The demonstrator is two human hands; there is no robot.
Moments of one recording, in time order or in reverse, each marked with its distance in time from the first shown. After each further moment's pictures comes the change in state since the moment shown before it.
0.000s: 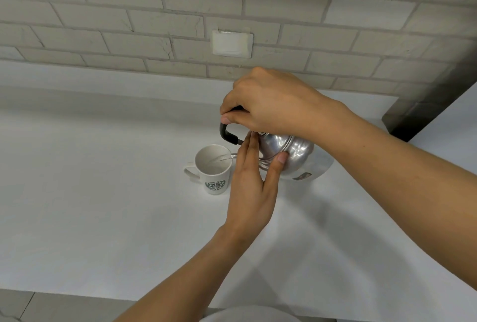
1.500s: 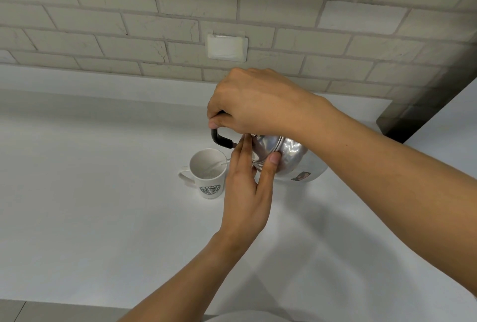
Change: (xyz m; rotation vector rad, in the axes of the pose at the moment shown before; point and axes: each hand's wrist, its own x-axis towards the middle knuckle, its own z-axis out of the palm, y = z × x) left_hand 0.000 0.005 0.001 -0.013 0.055 0.033; right_hand 0.009 -0.010 -0.010 -0.113 -0.018 -0.037
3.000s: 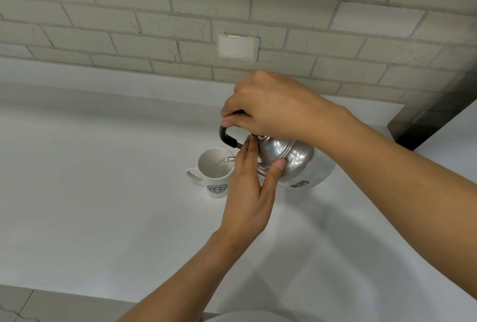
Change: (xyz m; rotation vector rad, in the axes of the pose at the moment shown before) left_hand 0.001 -0.005 -0.011 0.050 -0.078 -0.008; right_hand -0.006 0.010 0.009 0.082 0.040 -0.034
